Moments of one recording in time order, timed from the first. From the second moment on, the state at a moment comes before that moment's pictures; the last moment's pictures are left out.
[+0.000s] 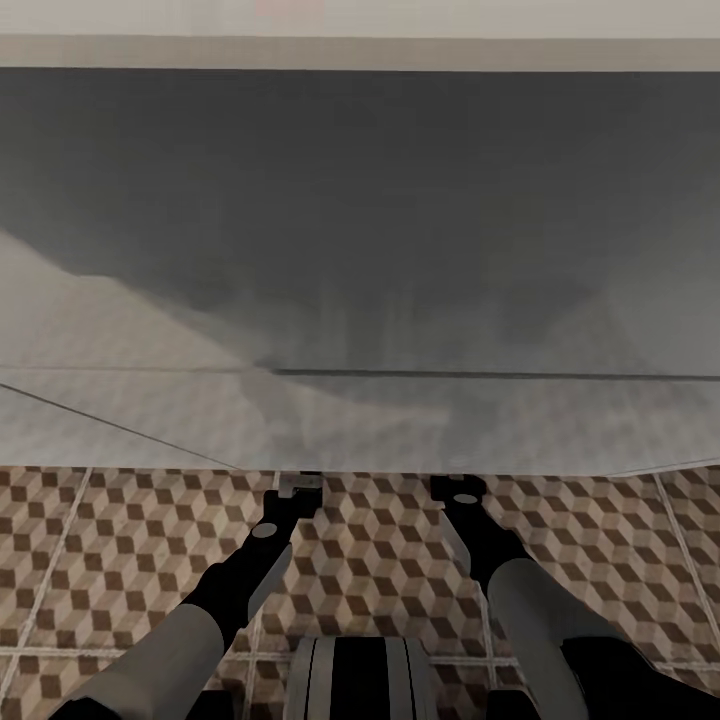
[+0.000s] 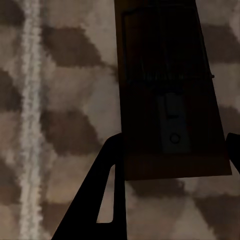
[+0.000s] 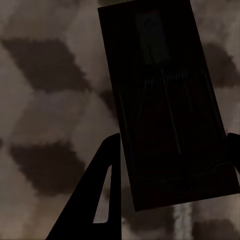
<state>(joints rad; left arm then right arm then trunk) -0.70 -0.08 -0.36 -0.63 0.23 0.03 0.23 -0.85 0.13 -0.01 -0.43 0.07 0.10 -0.30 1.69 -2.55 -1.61</state>
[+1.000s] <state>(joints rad) -0.71 -0.03 -0.36 -0.62 0.23 0.04 0.14 -0.85 0.12 -0.01 -0.41 0.06 0.07 -0.25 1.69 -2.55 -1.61</state>
